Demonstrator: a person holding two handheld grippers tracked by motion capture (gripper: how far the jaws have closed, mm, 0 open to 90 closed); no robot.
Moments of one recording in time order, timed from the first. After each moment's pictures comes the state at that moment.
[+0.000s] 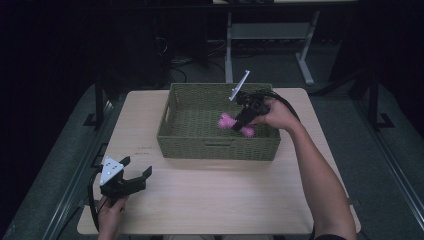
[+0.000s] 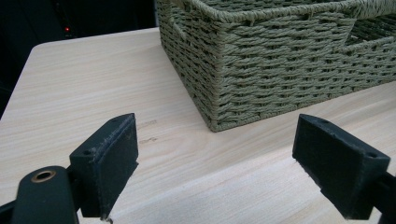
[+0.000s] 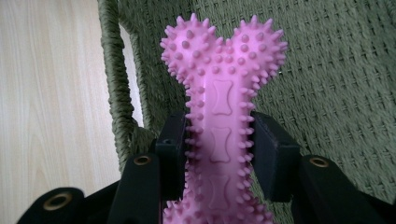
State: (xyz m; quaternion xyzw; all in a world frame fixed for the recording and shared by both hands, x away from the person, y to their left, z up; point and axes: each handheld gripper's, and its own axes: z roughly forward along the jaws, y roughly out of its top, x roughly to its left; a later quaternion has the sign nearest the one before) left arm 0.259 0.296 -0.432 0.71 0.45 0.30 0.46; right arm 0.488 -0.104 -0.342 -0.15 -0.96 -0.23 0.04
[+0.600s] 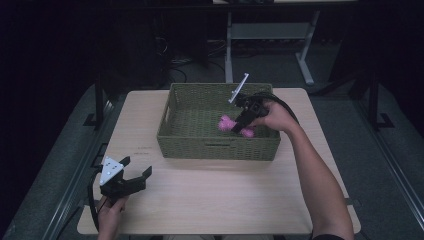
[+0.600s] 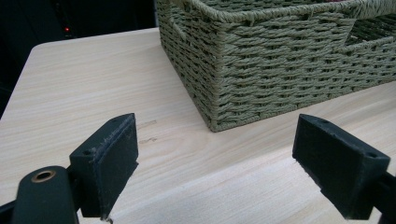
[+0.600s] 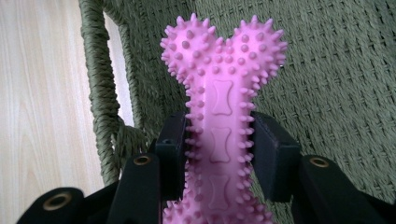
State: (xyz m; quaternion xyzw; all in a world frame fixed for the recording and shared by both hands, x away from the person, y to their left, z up) left arm 0.259 0.296 -0.431 0.71 0.45 0.30 0.46; right arm 0.491 -0.103 -0.354 -0.16 -0.96 -0.22 0.04
